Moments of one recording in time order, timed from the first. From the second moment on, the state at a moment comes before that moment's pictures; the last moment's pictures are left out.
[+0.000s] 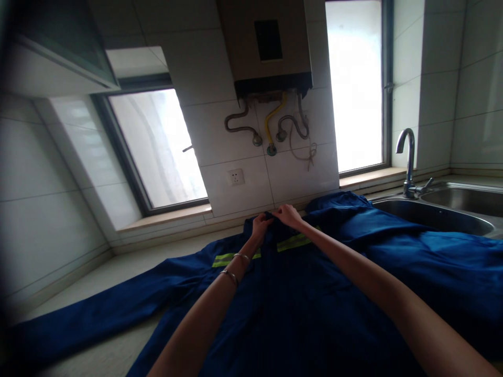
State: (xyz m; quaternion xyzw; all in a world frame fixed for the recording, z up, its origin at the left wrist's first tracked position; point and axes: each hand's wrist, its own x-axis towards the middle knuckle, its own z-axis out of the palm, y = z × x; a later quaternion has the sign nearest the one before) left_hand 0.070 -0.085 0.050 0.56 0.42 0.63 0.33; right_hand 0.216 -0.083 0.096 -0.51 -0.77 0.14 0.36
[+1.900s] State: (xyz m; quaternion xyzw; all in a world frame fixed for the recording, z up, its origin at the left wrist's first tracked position) left_hand 0.049 -0.098 0.065 0.66 0.45 0.54 0.27; right_hand 0.229 -0.074 0.085 -0.36 -0.52 0.62 0.46
